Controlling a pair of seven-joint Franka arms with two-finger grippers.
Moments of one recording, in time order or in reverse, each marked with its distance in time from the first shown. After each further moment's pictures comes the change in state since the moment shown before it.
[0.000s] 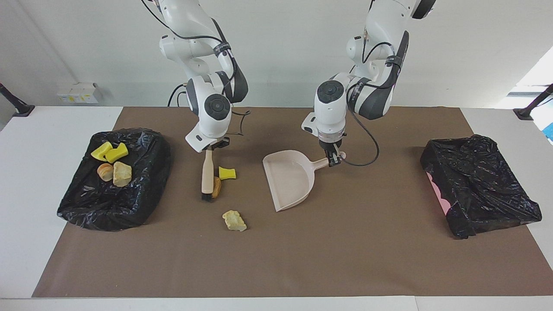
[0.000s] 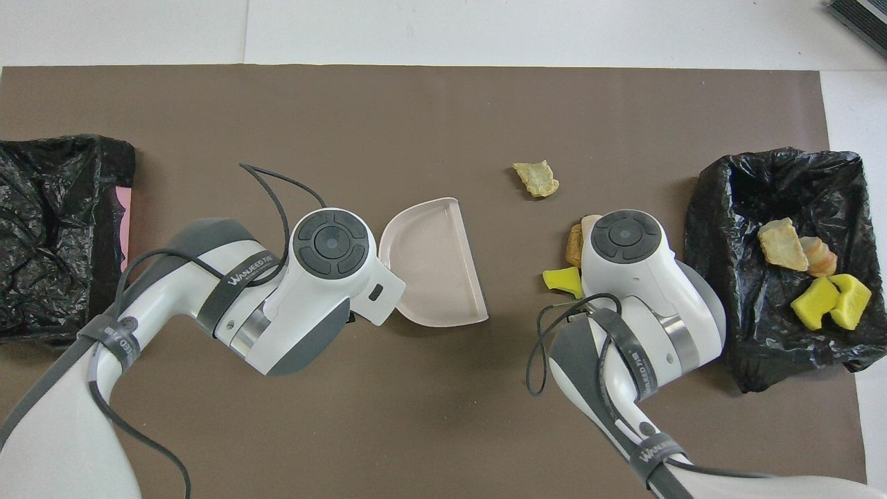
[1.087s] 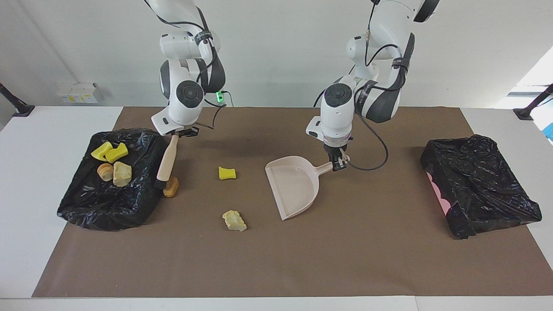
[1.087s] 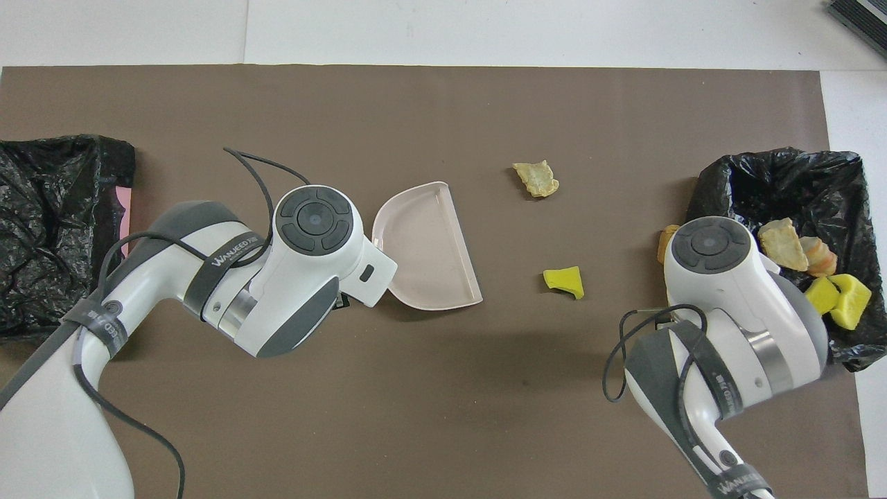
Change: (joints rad) left arm 0.004 0.023 0.020 0.045 0.000 -0.010 -0.001; right arm -0.146 -0.147 -0.018 -0.095 -0.249 -0.127 0.048
